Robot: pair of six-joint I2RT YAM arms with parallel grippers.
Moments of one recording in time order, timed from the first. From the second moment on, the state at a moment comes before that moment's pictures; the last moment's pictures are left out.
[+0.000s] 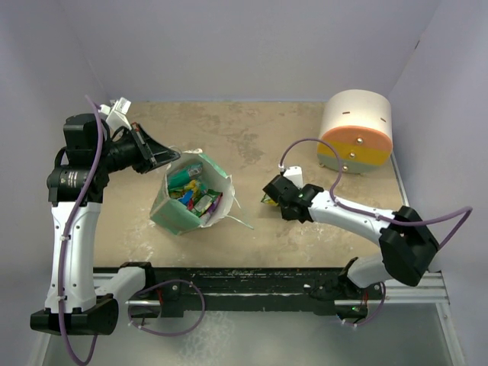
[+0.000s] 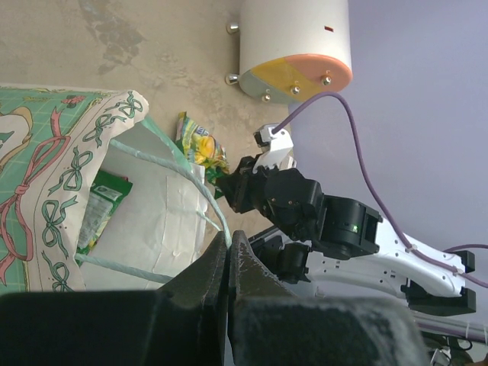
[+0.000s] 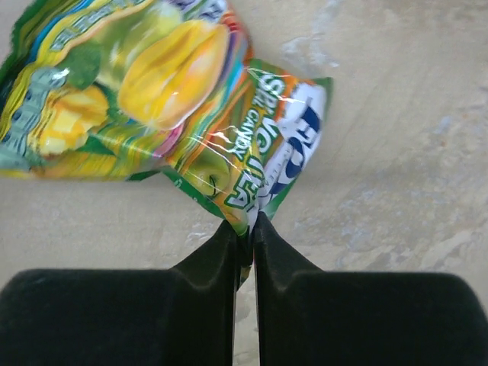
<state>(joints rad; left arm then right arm) 0.02 1.04 1.44 -0.91 0.72 -0.67 0.82 1.42 0.89 -0.70 0.58 0.66</state>
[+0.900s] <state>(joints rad) 0.02 1.01 1.41 -0.90 0.74 -0.68 0.82 1.20 1.14 -0.36 -0.01 0.16</state>
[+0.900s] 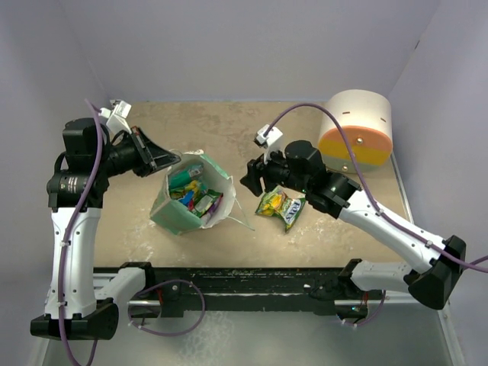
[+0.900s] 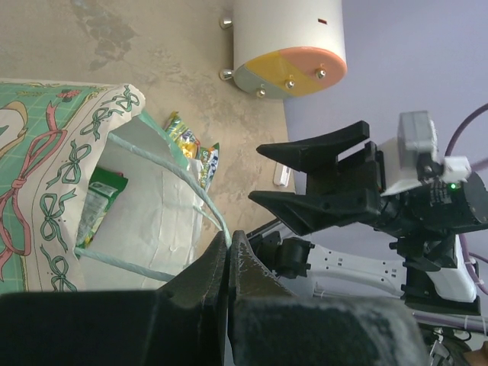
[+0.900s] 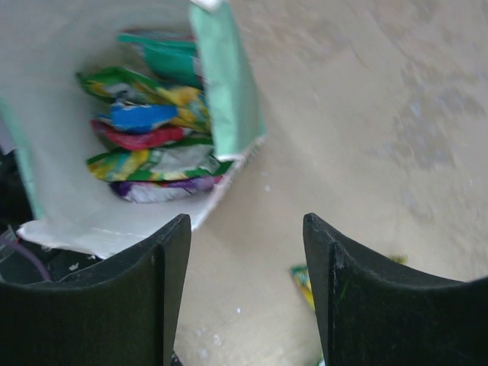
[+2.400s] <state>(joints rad) 0.02 1.05 1.41 -0.85 0.82 -0.68 1.03 1.81 1.51 -0.36 -0.33 -1.06</state>
